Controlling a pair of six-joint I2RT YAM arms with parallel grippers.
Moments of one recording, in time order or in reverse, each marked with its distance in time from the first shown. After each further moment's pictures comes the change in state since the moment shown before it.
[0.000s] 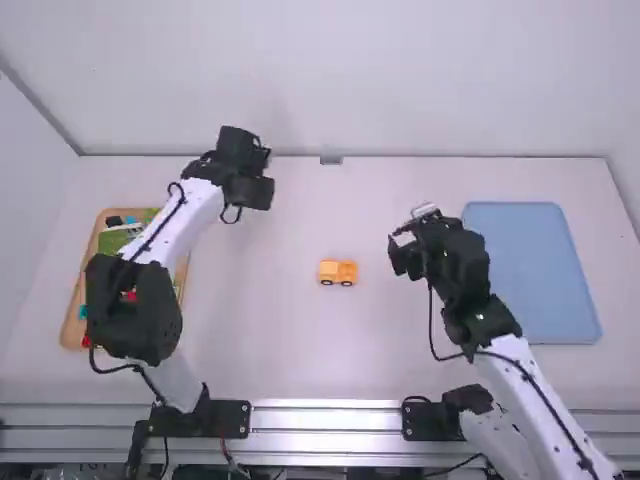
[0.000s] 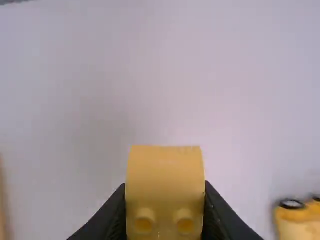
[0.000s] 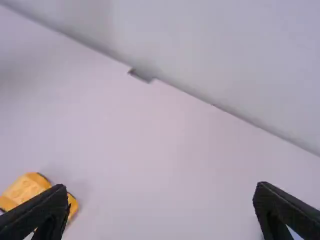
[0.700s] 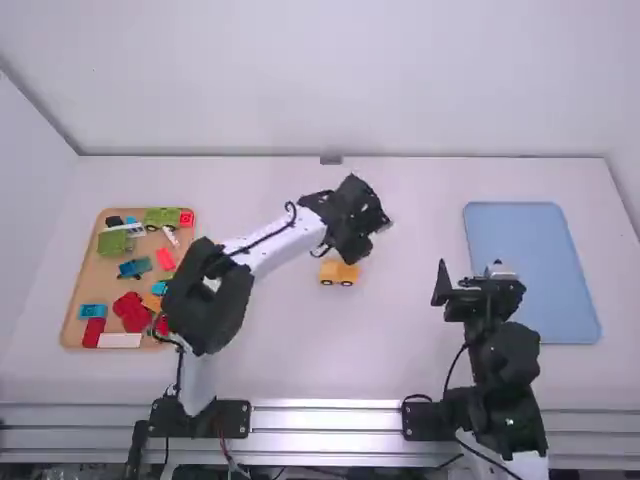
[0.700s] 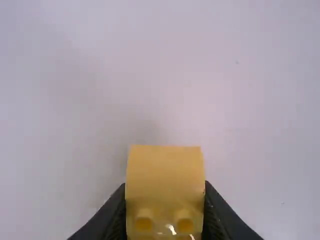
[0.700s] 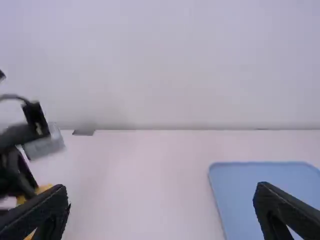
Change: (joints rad) left arm -0.464 0.239 0.069 0.024 0.076 0.274; right arm -0.156 -0.700 -0.232 -0.163 0.089 0.234
